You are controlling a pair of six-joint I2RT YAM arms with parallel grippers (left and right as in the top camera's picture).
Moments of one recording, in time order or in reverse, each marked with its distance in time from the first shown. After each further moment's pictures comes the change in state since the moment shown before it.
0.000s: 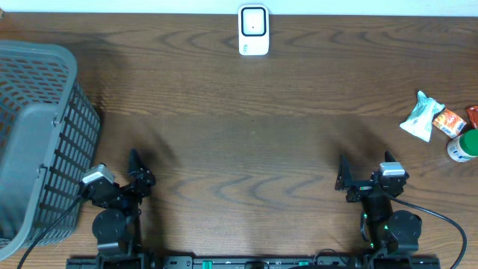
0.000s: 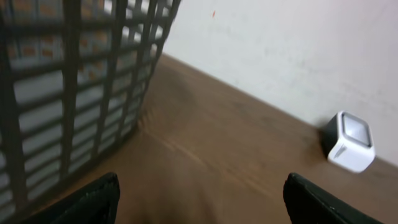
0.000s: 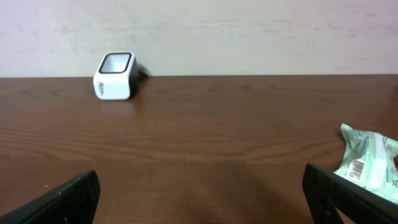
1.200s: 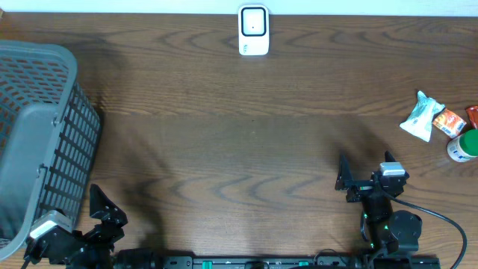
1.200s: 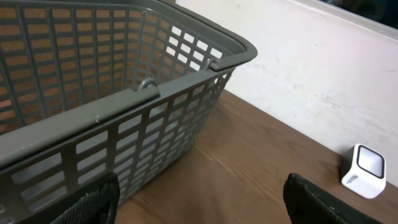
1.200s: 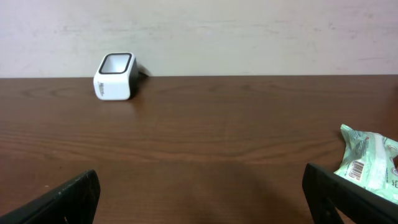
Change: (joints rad) left arm 0.000 0.000 0.640 -0.699 -0.185 -0.001; right arm 0.000 0.000 0.001 0.000 0.000 0.000
